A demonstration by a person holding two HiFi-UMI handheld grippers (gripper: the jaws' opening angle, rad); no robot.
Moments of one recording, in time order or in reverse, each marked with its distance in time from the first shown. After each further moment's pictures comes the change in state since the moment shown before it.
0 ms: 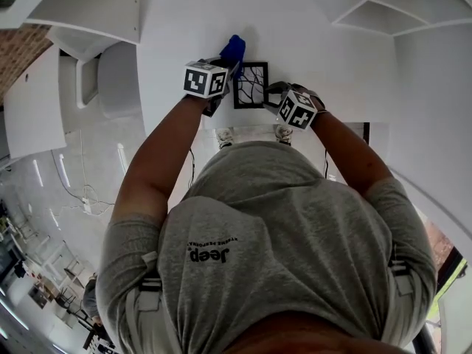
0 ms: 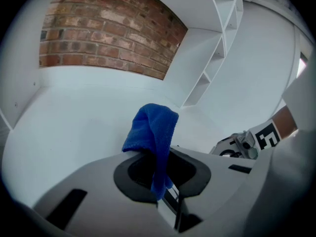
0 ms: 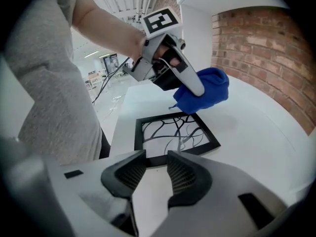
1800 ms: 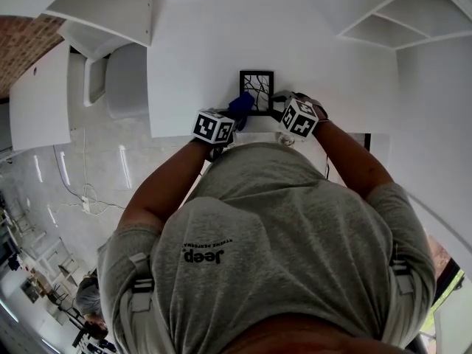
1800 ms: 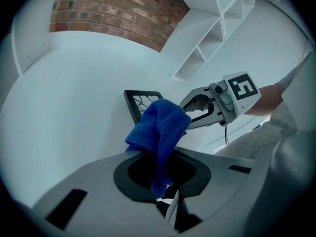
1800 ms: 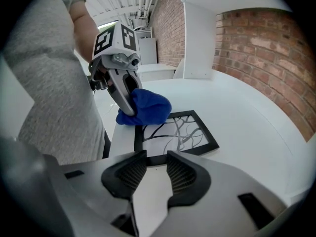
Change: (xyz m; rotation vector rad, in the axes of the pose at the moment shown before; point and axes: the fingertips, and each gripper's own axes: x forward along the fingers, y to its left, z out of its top) left arm -0.030 -0.057 -0.138 -0.101 0.225 -0.073; right arm -0.001 0.000 -0.002 -0.027 0.032 -0.007
